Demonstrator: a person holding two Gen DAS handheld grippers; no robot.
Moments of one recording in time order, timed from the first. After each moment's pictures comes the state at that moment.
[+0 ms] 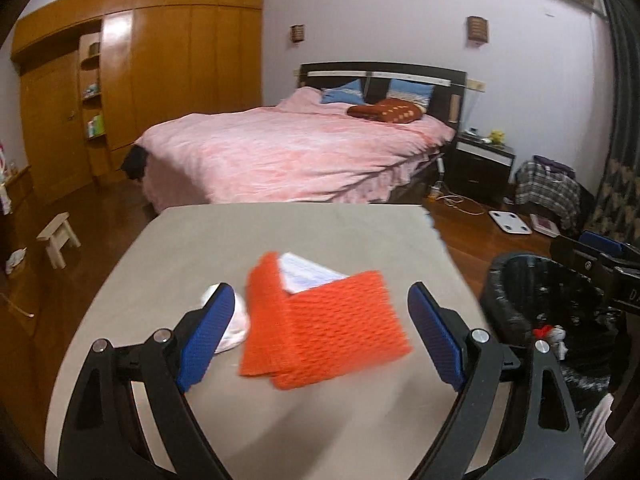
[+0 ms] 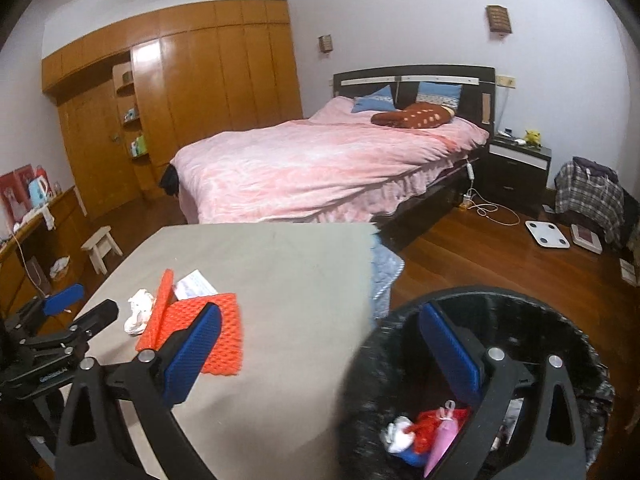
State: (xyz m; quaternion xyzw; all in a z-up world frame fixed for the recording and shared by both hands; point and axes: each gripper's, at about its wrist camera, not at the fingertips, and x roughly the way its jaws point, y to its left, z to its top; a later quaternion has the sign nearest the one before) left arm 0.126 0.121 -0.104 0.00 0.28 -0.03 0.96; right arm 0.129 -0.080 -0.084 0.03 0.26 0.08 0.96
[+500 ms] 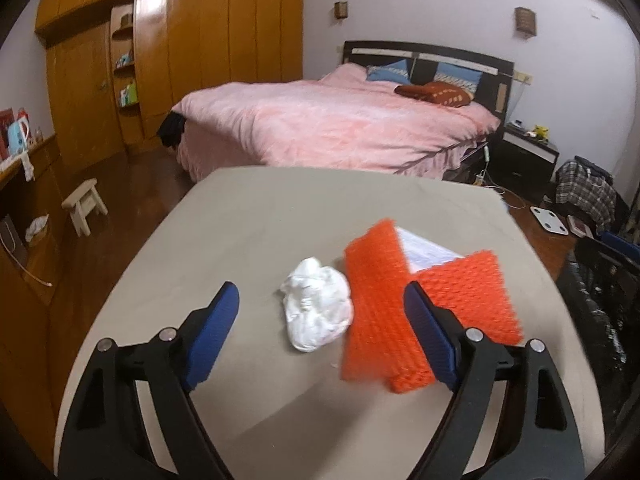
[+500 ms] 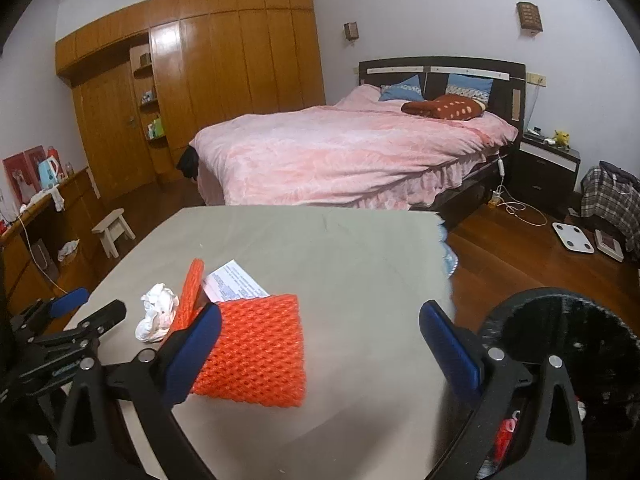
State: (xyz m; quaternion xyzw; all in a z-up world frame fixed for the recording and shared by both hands) left arm 0.164 0.207 -0.146 -0.02 0.32 0.04 0.95; right arm 0.171 -0.010 -0.122 0.02 0.28 0.11 0.95
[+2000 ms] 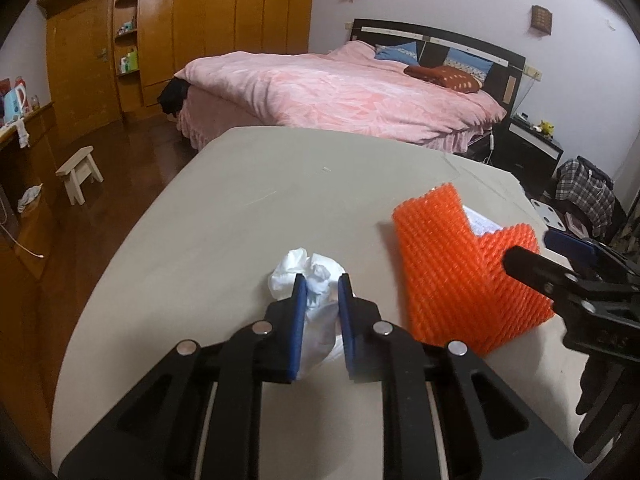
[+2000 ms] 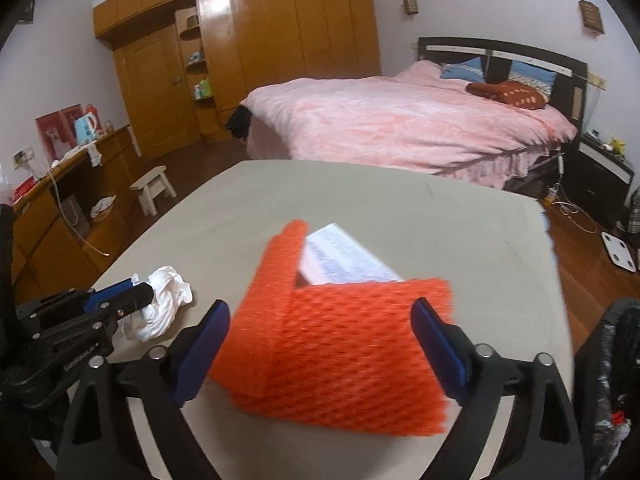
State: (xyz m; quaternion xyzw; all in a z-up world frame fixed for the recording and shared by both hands) left arm 0.163 0.257 -0.177 -0.05 0.36 0.03 0.93; right arm 0.193 0.091 -0.159 -0.01 0.33 0.20 0.92
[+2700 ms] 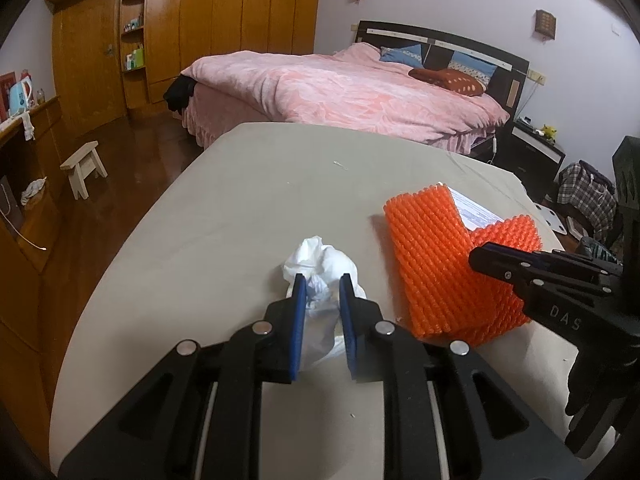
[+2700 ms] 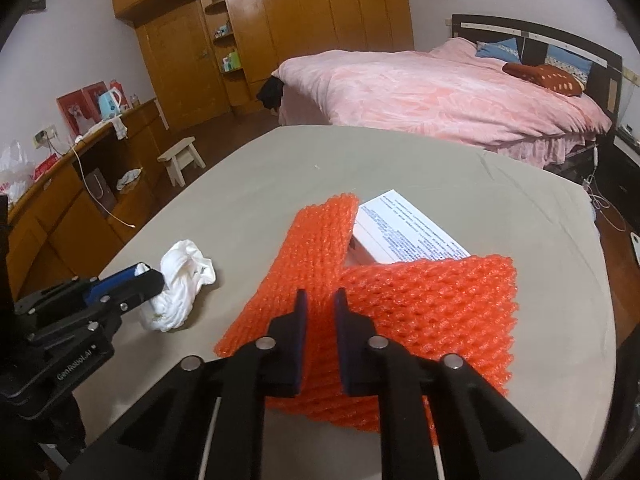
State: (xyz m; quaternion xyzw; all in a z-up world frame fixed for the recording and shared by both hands) left arm 0.147 0.265 -0.182 -0.06 0.35 0.03 0.93; right arm 0.195 0.106 -0.177 -0.02 0.37 0.25 0.90
